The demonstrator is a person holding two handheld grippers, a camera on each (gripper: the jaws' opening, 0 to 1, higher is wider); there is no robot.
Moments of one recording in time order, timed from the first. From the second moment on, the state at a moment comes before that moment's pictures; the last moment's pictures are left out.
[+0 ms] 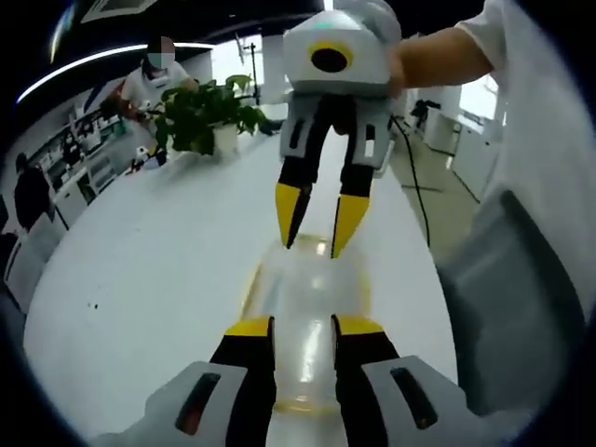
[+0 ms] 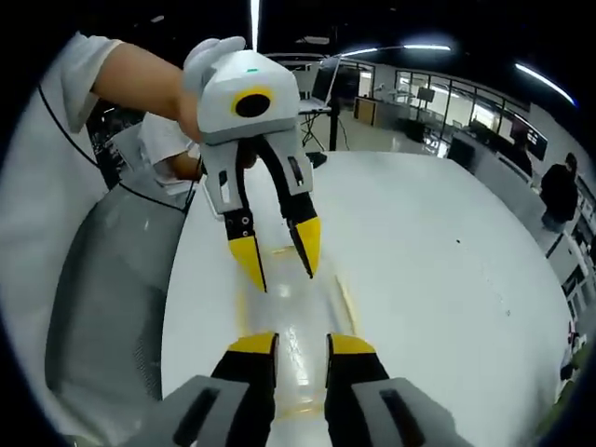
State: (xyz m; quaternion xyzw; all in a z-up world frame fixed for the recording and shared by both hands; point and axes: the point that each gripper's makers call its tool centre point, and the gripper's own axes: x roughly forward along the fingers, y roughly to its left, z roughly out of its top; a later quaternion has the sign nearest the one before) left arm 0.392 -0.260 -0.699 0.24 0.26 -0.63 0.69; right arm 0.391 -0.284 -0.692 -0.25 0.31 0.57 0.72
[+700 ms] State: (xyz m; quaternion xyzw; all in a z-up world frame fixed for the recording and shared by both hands) left arm 0.366 -0.268 -0.718 0.25 0.28 -0.64 0.67; right arm 0.401 -0.265 -0.716 -0.28 0.33 0.59 0.68
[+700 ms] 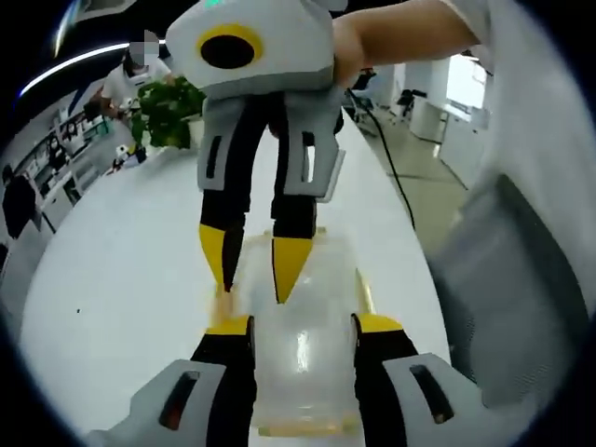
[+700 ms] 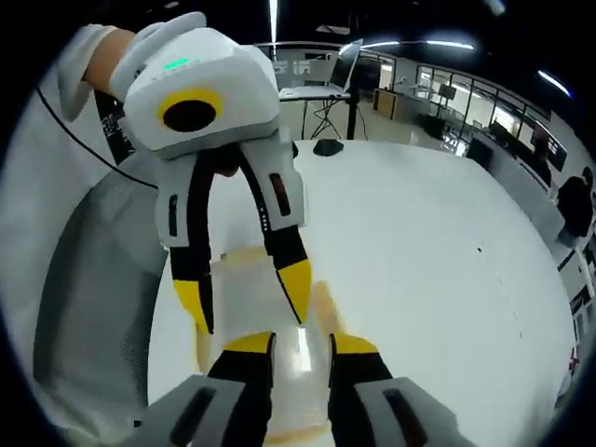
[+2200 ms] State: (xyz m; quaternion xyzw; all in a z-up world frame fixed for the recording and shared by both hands) left arm 0.359 -0.265 -0.734 0.40 0.22 -0.62 0.63; right arm 0.400 -0.261 -0.728 -0.38 0.35 0.65 0.56
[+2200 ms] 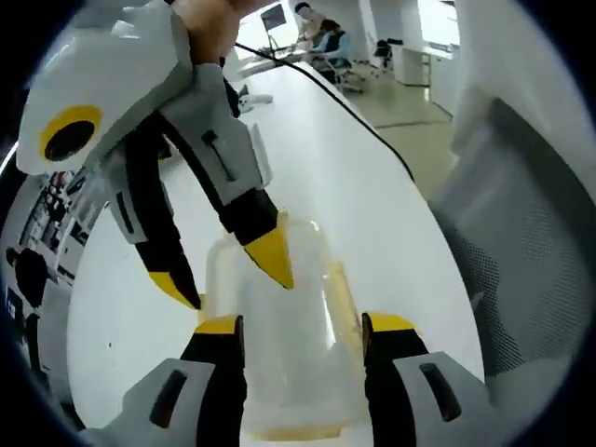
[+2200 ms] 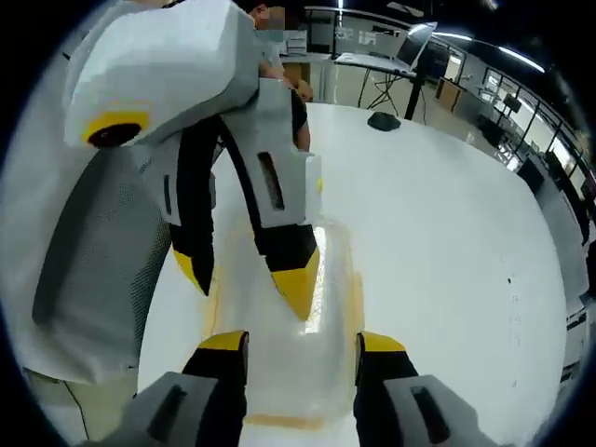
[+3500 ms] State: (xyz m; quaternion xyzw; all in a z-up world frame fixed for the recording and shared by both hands) left arm 0.357 -0.266 -0.734 0.39 0.22 -0.62 0.64; right arm 0.398 -0.249 -0.745 -0.37 0.50 0.65 0.43
